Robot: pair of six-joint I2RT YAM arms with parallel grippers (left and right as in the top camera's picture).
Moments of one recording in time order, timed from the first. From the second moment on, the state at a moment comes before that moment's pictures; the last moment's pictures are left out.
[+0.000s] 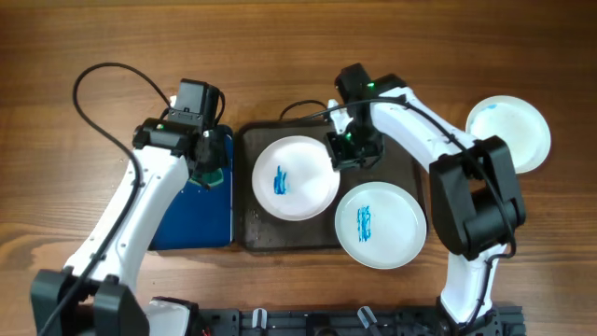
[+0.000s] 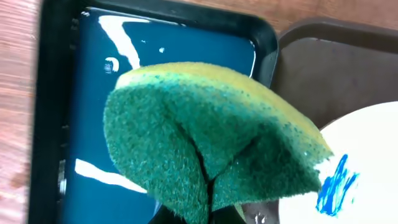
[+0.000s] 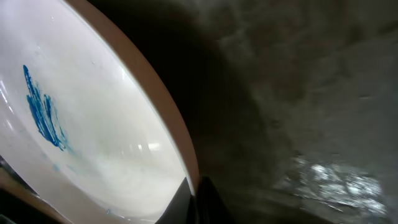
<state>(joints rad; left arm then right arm) -0.21 1.50 1.11 -0.91 -0.16 -0.41 0.43 2.06 1.48 -1.02 -0.35 0.12</state>
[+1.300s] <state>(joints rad) 0.01 1.50 0.86 -0.70 0.30 -0.34 0.44 2.06 1.48 -1.01 -0.36 0.15</state>
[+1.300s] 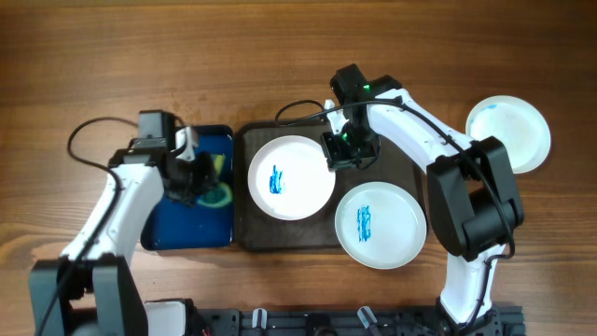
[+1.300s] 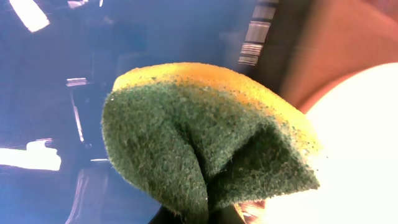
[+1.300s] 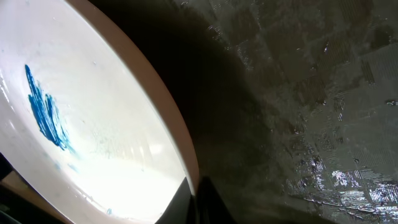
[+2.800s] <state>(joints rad) -0.30 1.78 0.90 -0.37 0.51 -0.38 0.43 2.06 1.40 -0.78 -0.35 0.33</state>
